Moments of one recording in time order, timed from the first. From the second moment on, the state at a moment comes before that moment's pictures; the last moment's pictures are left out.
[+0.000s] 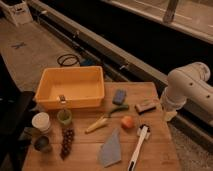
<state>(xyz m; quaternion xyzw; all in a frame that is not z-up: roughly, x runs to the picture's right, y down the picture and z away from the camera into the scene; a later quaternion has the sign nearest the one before) 0.293 0.108 0.681 -0.28 0.02 0.03 0.96</state>
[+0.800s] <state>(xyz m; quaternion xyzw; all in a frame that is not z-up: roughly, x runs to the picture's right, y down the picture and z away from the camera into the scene) 0.196 0.047 0.666 -0.23 -0.03 -0.08 0.97</state>
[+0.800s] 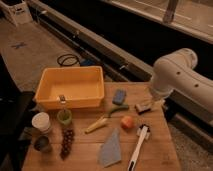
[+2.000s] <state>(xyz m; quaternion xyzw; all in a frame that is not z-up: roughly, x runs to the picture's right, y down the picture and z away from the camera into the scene) 0.108 0.027 0.667 -0.21 -0.06 -0.15 0.96</state>
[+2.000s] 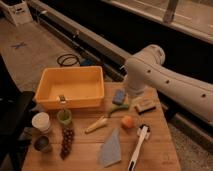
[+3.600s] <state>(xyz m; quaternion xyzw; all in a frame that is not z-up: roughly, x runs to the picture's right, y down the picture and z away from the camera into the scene) -0.132 -0.033 0.700 -0.16 -0.19 -0.31 0.92</state>
